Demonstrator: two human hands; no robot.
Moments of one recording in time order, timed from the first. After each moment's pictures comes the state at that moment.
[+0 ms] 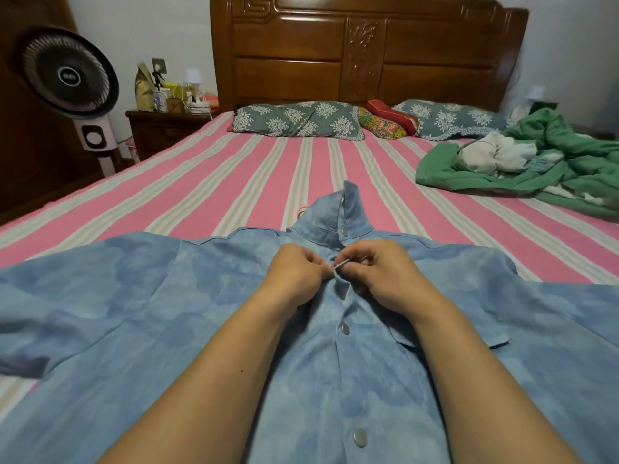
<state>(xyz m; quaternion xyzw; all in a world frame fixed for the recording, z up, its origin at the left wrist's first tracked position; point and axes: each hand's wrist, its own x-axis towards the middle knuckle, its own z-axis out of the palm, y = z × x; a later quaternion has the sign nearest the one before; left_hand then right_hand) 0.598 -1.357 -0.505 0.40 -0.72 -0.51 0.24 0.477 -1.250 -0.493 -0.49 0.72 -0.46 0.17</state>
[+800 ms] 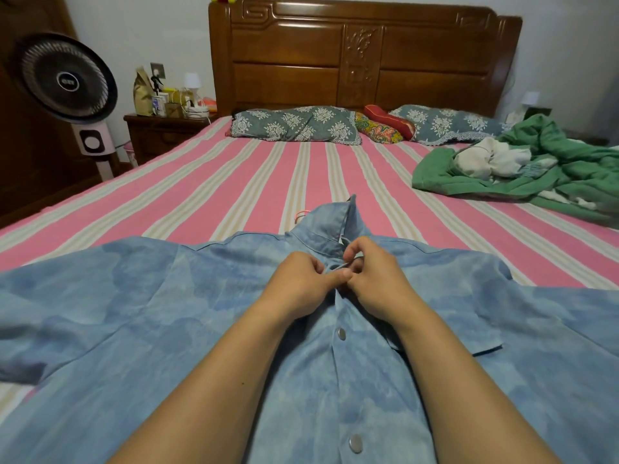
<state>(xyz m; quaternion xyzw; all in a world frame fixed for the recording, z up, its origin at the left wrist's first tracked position) 0.600 -1.353 -0.505 0.35 -0.81 -0.42 0.21 0.478 -1.257 -0.506 -0.45 0.76 -0.44 0.12</state>
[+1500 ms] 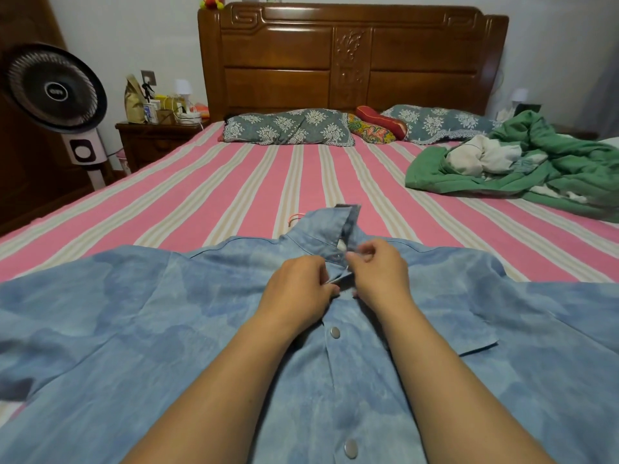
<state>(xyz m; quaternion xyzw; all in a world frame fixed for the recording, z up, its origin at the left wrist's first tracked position) 0.592 -1.347 -0.514 0.32 -0.90 -0.19 0.24 0.481 -1.268 -0.505 -0.26 0.81 -0.52 0.08</state>
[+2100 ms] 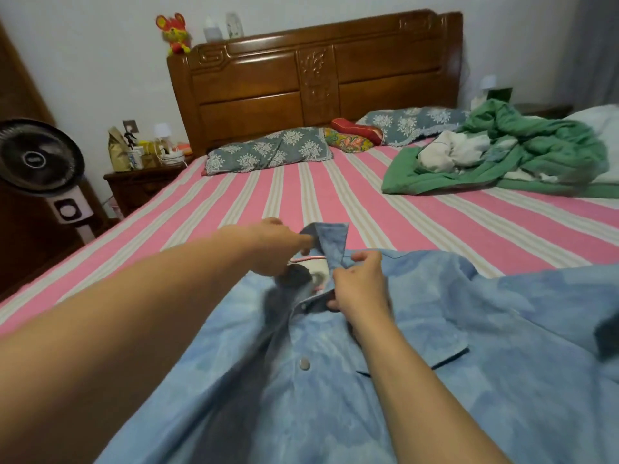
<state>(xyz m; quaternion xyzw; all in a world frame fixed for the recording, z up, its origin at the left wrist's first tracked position) 0.524 -1.410 -0.411 0.12 -0.96 0.21 -0.11 0.473 -1.251 -0.494 -0.18 0.71 -0.67 0.15</state>
